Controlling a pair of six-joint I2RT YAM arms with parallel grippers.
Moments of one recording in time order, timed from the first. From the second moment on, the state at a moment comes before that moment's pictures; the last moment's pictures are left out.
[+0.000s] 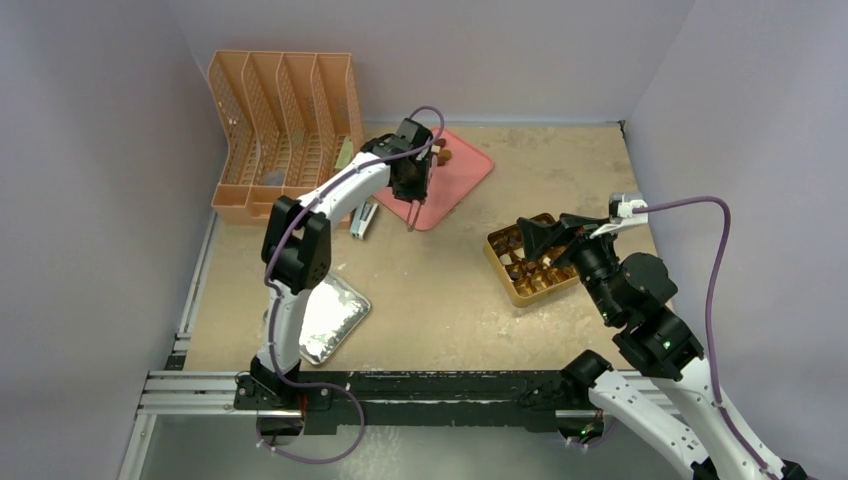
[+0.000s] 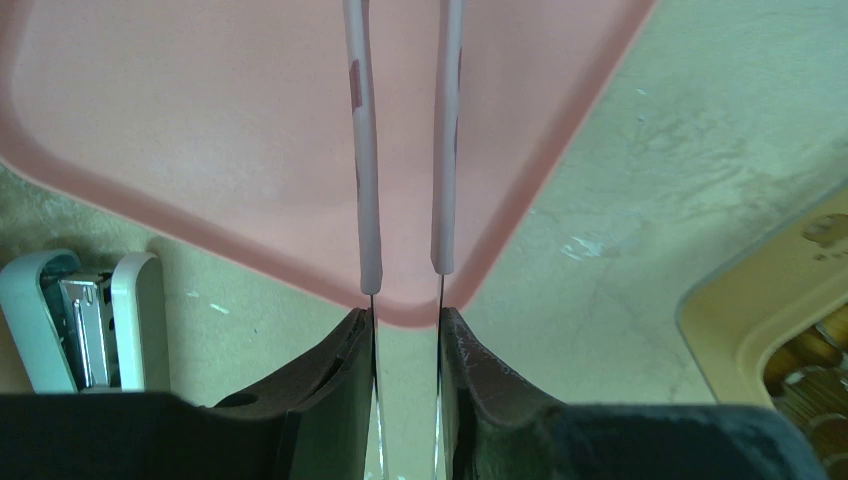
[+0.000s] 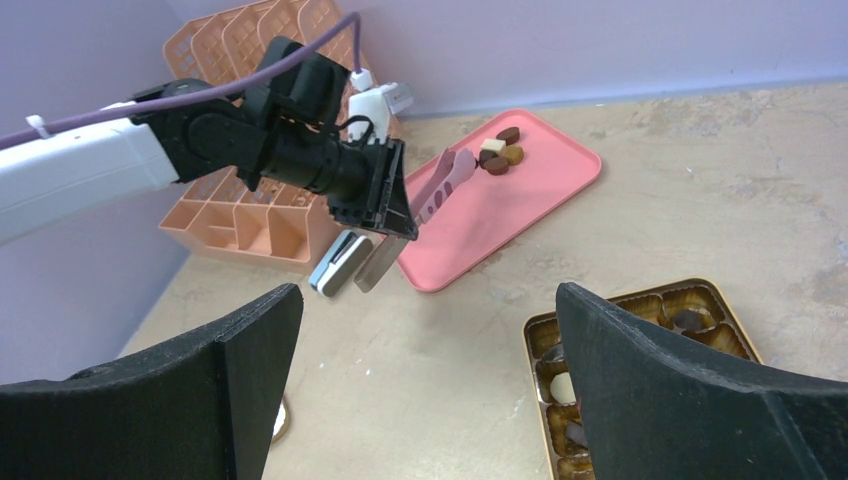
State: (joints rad) left arm -0.54 2.19 1.93 -0.76 -0.03 -0.39; right arm 0.62 0.51 0.84 -0.34 0.30 0.36
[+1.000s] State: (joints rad) left arm -0.77 1.97 1.74 -0.56 0.25 -0.49; right arm 0.62 0.54 0.84 -0.33 0.30 0.37
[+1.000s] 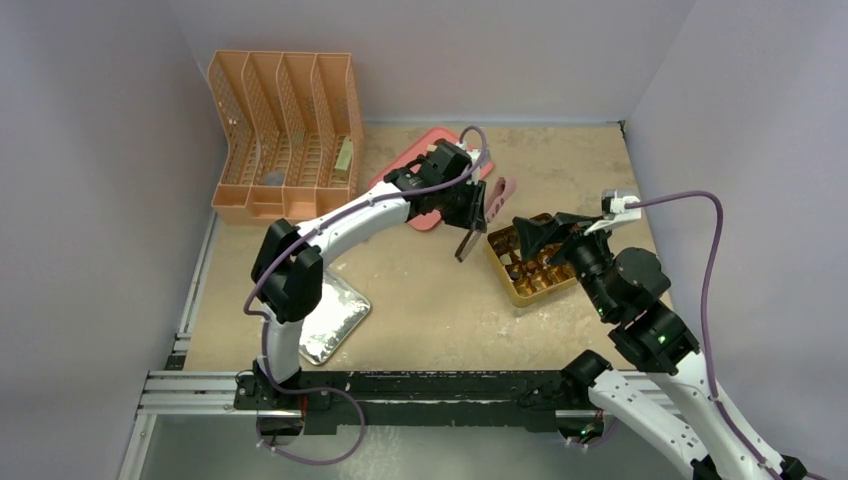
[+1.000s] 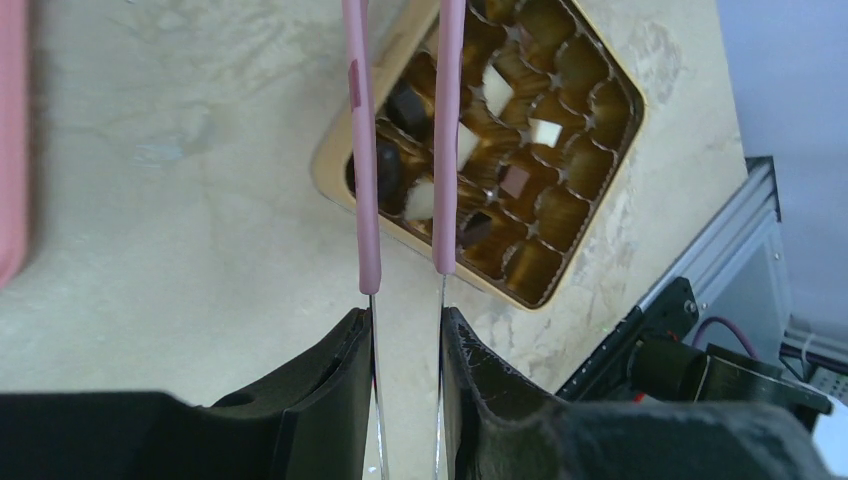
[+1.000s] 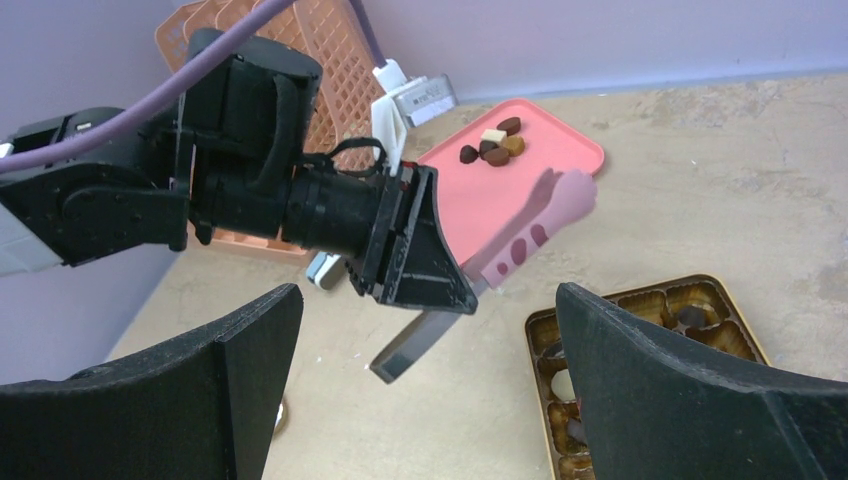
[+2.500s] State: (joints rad) left arm -1.02 2.18 1.75 -0.32 0.38 -0.63; right arm 0.62 0.53 0.86 -0.33 0.30 0.37
